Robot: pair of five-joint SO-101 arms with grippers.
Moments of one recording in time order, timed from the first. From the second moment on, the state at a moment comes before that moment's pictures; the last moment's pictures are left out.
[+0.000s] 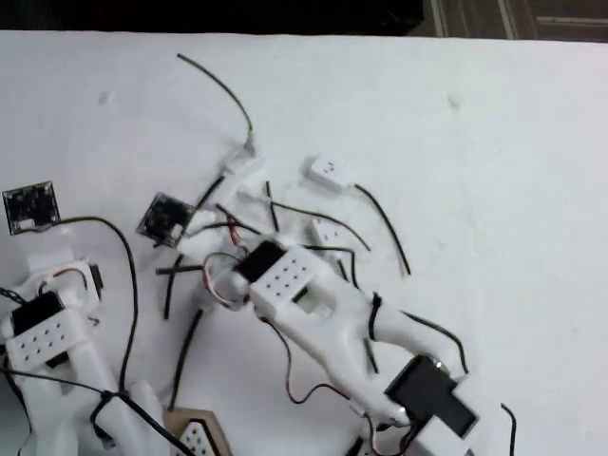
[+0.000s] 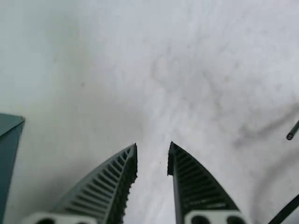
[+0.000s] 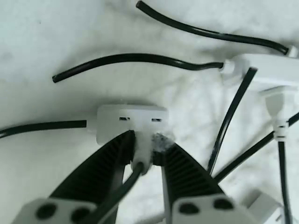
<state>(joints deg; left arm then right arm) -38.4 -44.7 67.8 44.0 -13.6 -50.8 -2.8 28.8 44.4 21.5</state>
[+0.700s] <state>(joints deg) -38.5 -44.7 67.8 44.0 -13.6 -49.8 -1.6 28.7 38.9 22.6</state>
